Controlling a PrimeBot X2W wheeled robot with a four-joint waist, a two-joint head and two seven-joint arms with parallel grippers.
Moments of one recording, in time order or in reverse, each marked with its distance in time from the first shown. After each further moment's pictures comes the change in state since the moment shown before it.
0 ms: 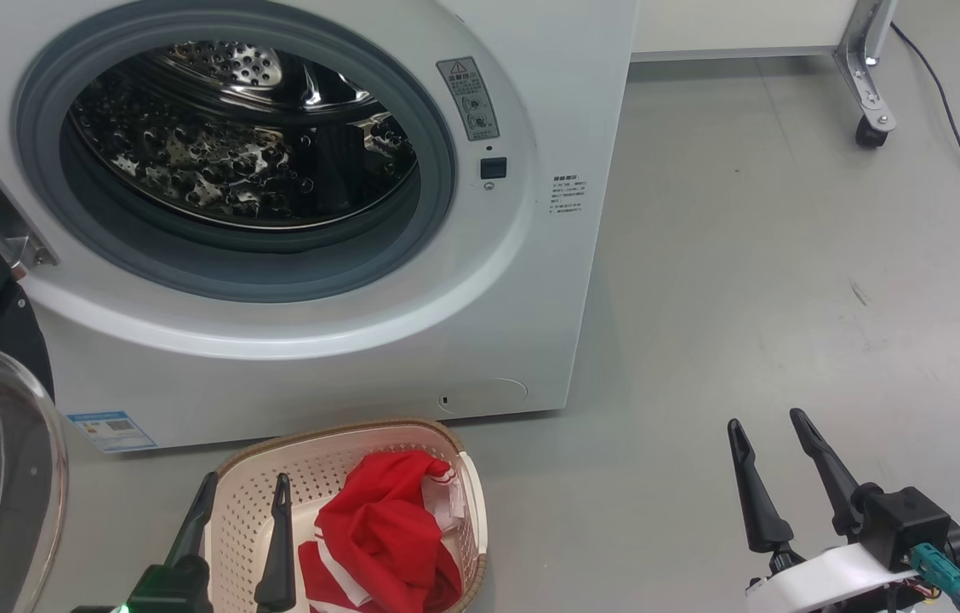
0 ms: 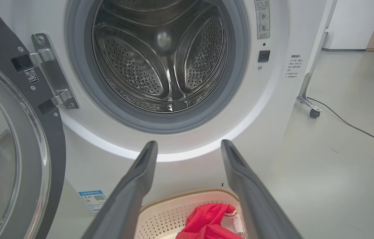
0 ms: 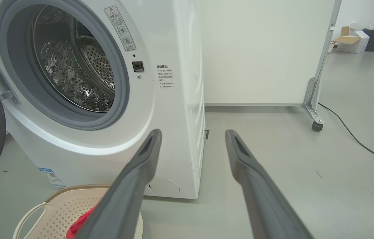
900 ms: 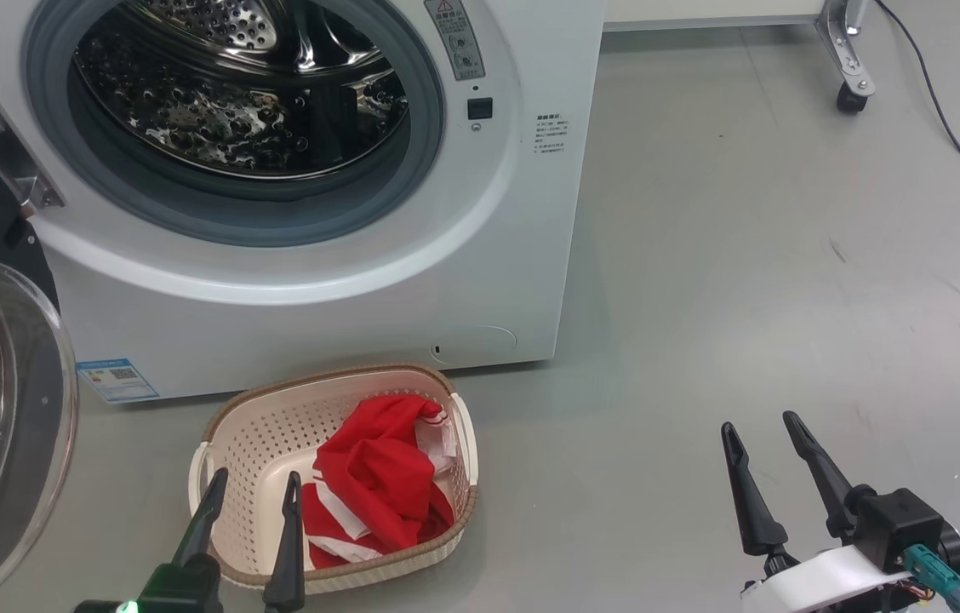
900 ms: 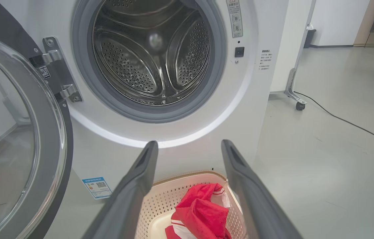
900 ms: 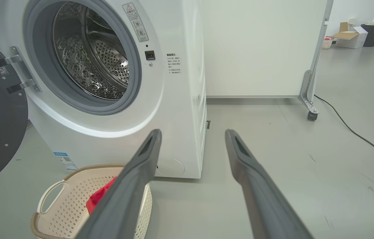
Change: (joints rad) left arm 0.013 0.007 -0.017 -0.051 0.021 0.003 0.029; right arm 0.000 0.000 0.012 0.004 0.002 0.000 0.000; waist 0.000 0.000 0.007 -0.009
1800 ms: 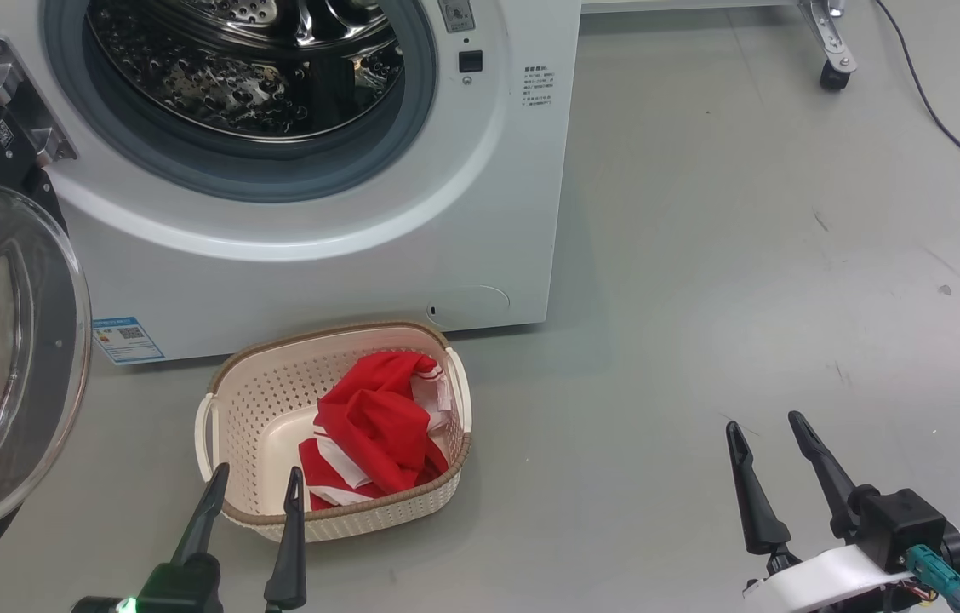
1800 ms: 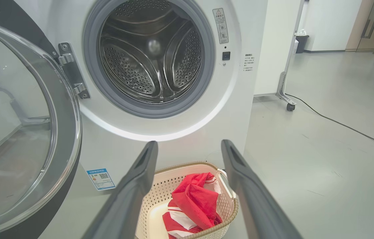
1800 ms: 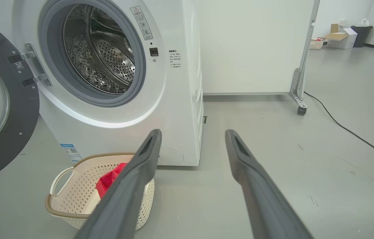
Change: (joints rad) left arm 0.003 0.000 -0.005 -0.027 0.000 0.000 0.001; right arm 0.001 0.000 -0.004 0.002 0.000 -0.016 0.000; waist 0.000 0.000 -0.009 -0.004
